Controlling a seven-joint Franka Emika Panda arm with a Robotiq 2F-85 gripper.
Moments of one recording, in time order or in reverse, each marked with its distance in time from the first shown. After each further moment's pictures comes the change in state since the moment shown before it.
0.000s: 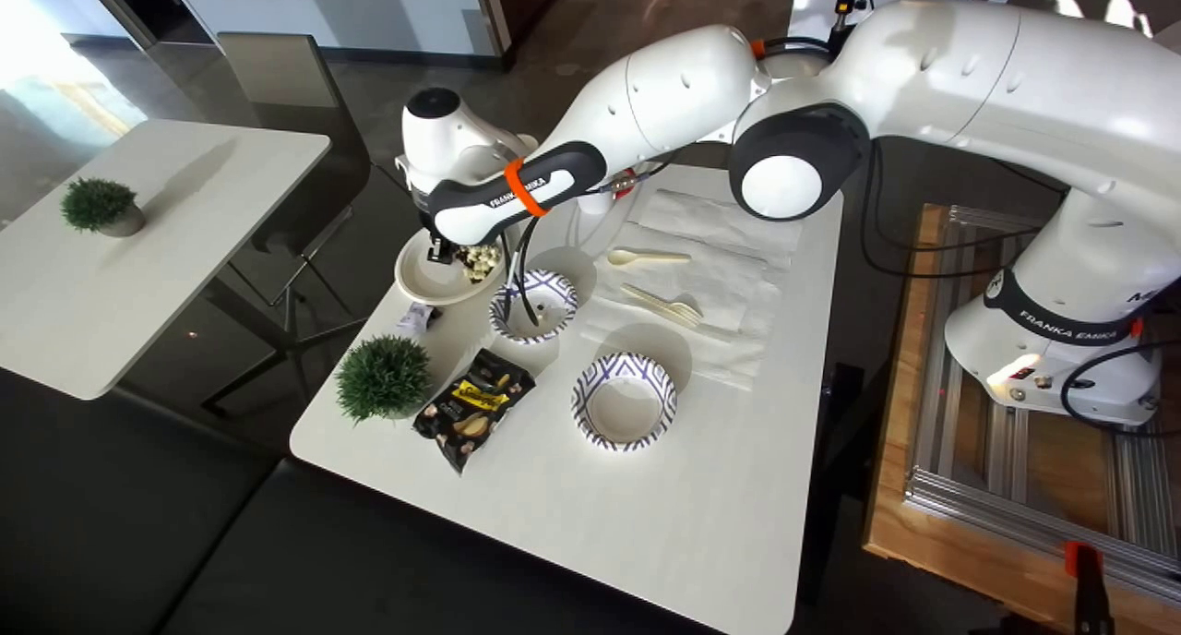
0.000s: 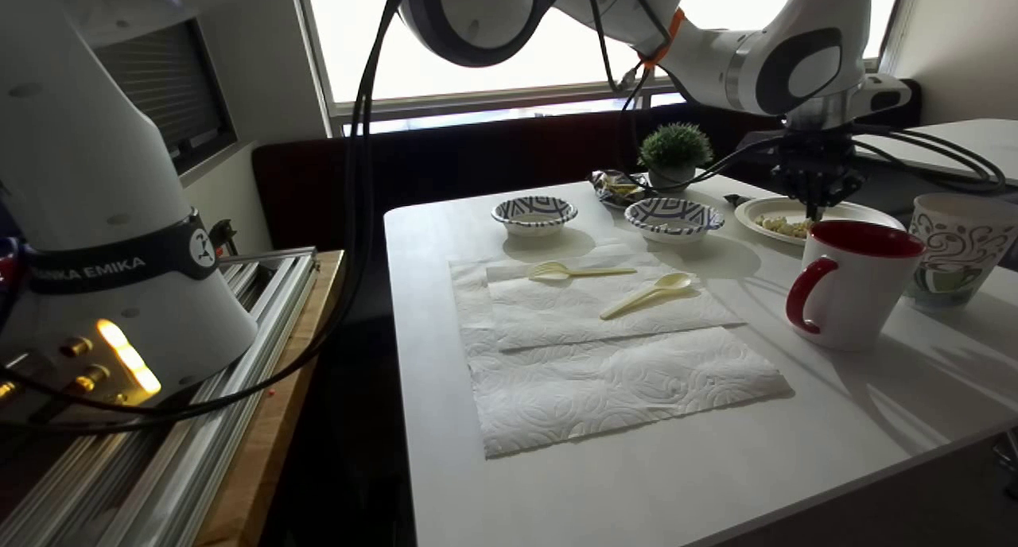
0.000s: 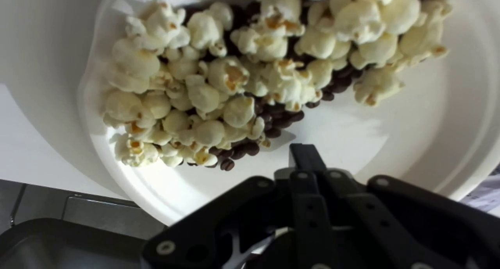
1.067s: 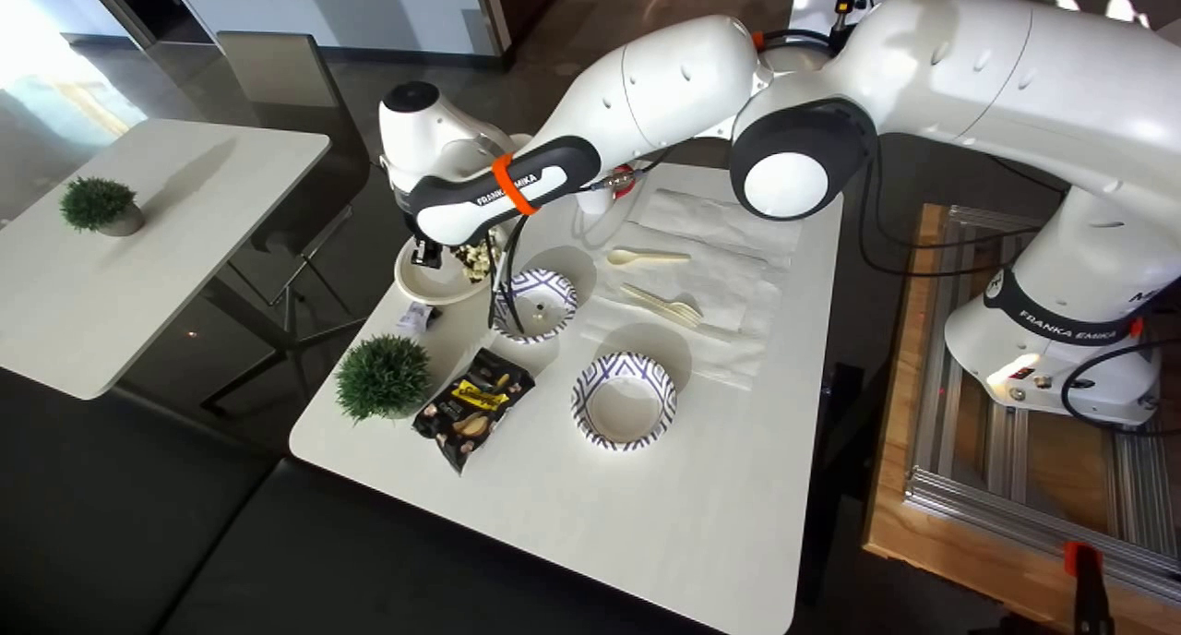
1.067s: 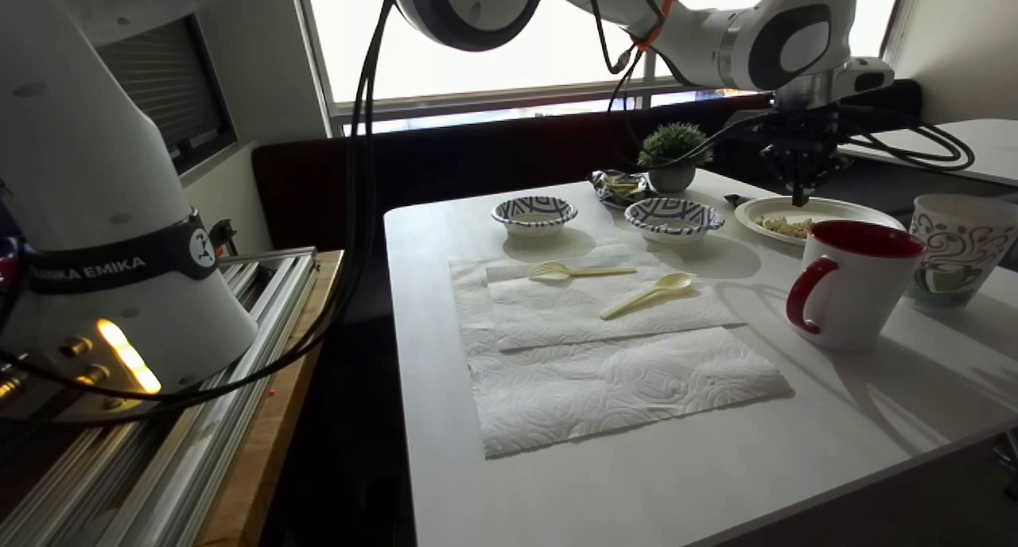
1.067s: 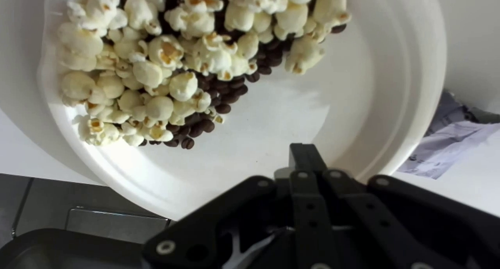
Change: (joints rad) arm 0.034 -0.038 -0.002 0.000 0.000 -0.062 0.093
